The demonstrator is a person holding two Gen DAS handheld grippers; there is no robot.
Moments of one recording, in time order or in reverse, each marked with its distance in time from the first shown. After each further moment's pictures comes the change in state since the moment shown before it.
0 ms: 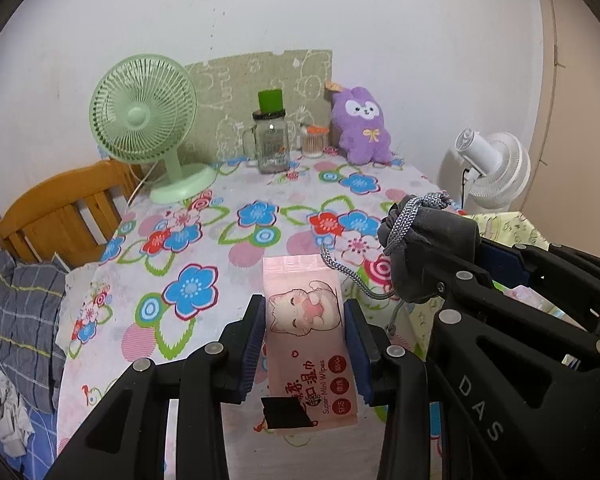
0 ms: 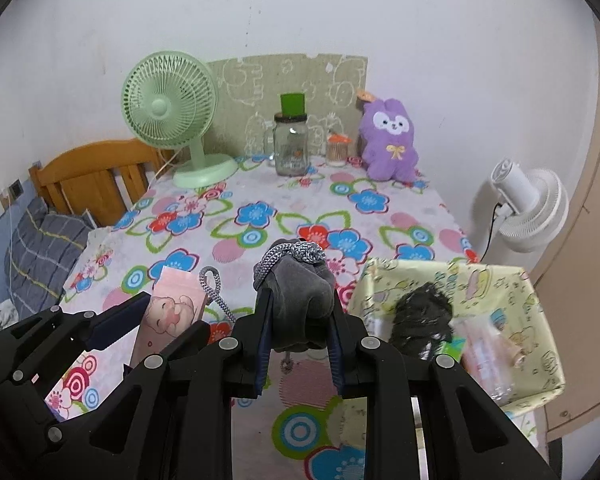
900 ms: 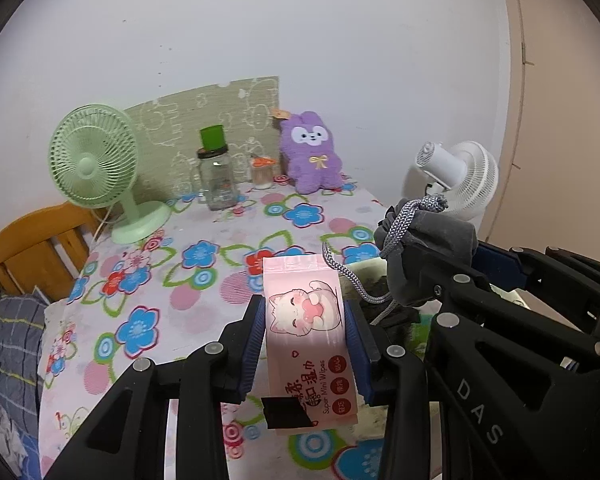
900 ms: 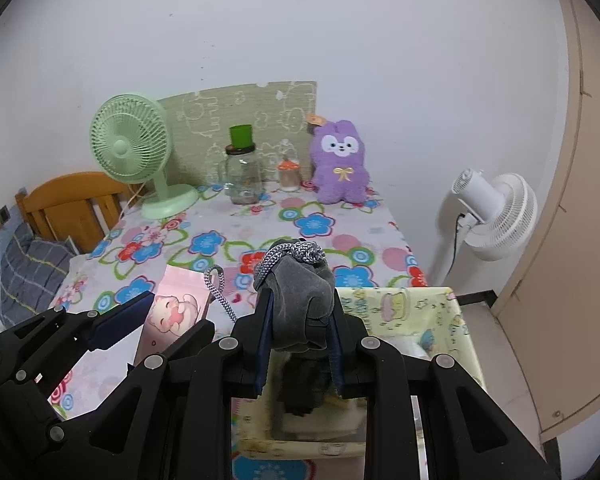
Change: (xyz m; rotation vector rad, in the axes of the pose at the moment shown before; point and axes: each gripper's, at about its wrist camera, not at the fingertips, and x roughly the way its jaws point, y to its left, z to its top) left arm 0.001 -0.080 0.029 0.061 -0.063 -0.068; right arm -0.024 -0.084 0.007 0.054 -0.059 -0.058
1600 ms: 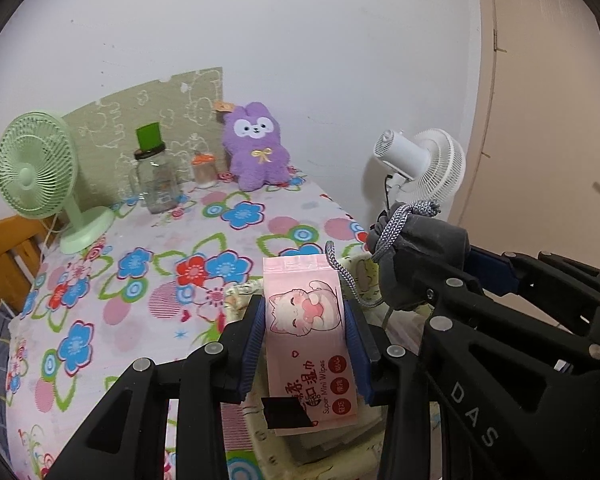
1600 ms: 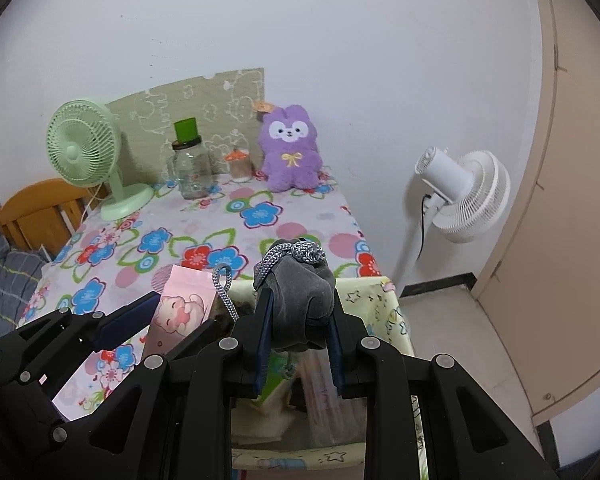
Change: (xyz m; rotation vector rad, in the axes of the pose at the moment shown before) left arm 0.043 -0.053 0.012 0.034 0.026 -0.114; right arm 0.023 -0.066 -0.008 0.066 0.041 -0.075
